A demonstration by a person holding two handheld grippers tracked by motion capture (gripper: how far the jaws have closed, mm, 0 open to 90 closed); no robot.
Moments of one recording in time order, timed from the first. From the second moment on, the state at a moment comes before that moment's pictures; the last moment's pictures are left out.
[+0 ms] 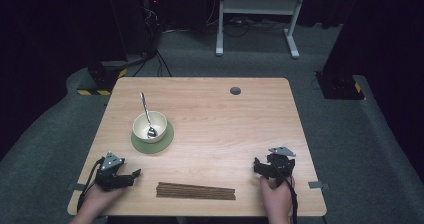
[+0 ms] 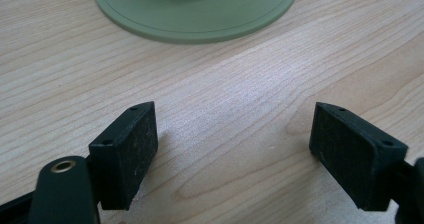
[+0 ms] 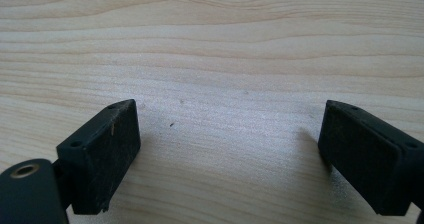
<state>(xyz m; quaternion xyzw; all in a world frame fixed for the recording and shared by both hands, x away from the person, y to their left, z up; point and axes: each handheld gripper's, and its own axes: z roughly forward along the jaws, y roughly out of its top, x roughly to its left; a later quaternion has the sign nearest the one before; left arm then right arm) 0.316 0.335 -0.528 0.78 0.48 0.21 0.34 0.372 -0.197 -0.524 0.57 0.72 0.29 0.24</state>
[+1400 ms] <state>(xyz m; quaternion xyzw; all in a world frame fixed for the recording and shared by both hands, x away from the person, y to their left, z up) 0.318 0.292 -0.508 0.81 0.43 0.17 0.38 0.363 -0.191 -0.521 0.56 0.73 0.31 0.24</state>
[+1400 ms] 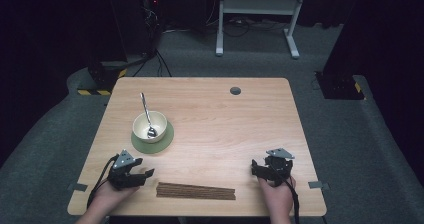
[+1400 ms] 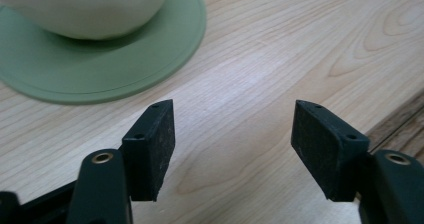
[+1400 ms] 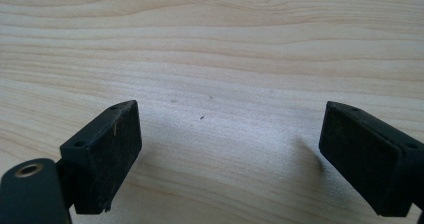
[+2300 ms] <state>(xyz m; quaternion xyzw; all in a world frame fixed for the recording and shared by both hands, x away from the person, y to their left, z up) 0.310 0.255 -0.513 0.85 0.35 0.11 0.39 0.362 -0.189 -0.524 0.56 0.74 0.30 0.23</state>
